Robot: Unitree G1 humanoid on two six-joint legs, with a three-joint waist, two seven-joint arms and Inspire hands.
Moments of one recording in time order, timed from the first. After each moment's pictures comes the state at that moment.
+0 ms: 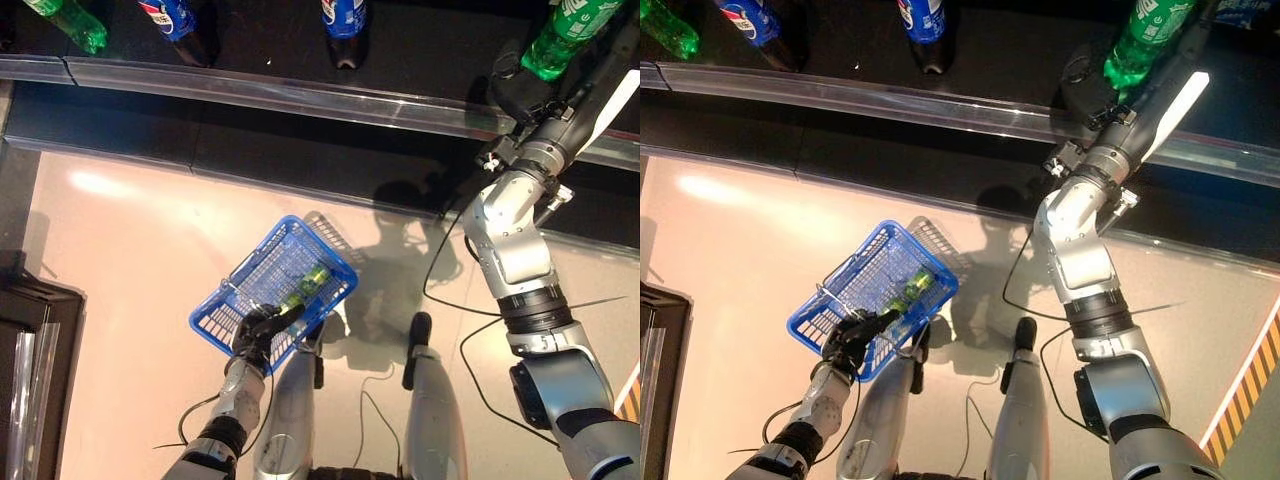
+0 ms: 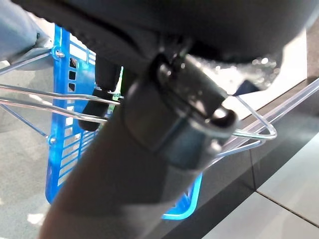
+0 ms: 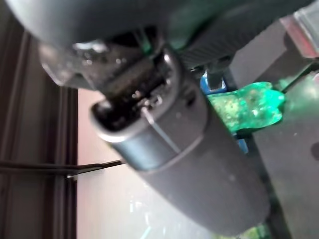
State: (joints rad) left arm -0.29 0.14 -0.17 0.90 -0.87 -0.22 0.10; right arm -0.85 -0.44 0.15 0.21 0.22 -0.01 -0.95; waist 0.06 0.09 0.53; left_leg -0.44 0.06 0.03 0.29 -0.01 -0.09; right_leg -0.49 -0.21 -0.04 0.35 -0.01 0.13
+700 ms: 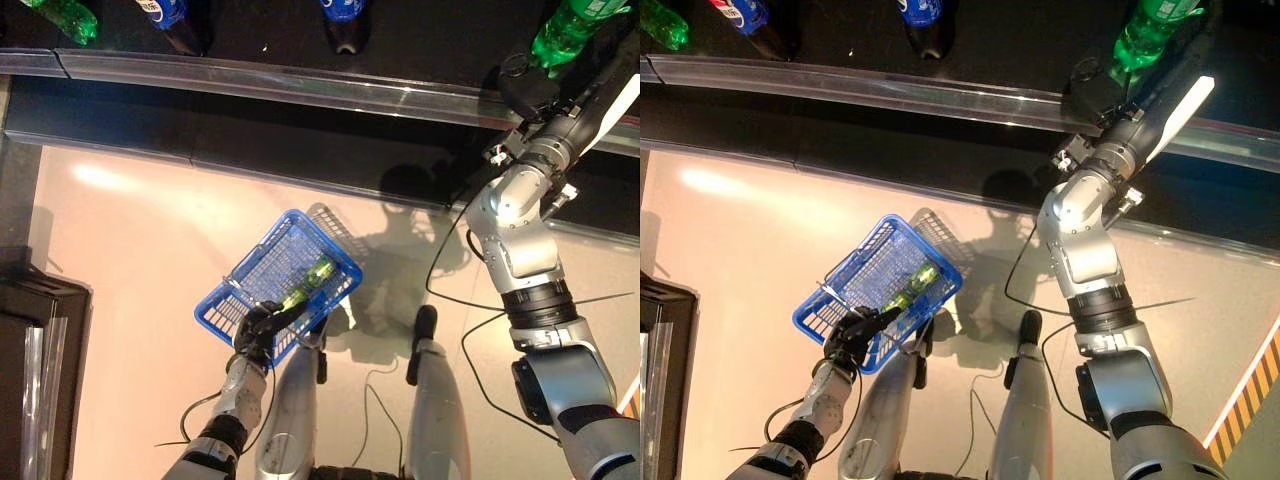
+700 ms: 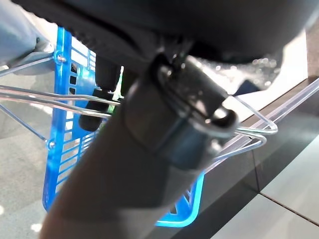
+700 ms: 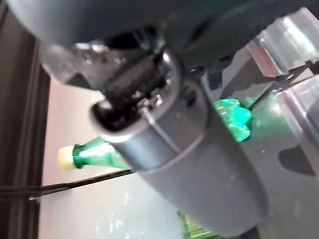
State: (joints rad) left arm -0.29 0.14 -0.18 0.87 -0.87 -0.22 0.10; right arm -0.90 -0.45 0.14 0.25 0.29 0.03 -0.98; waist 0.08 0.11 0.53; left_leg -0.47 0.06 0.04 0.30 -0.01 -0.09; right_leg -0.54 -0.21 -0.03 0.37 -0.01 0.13
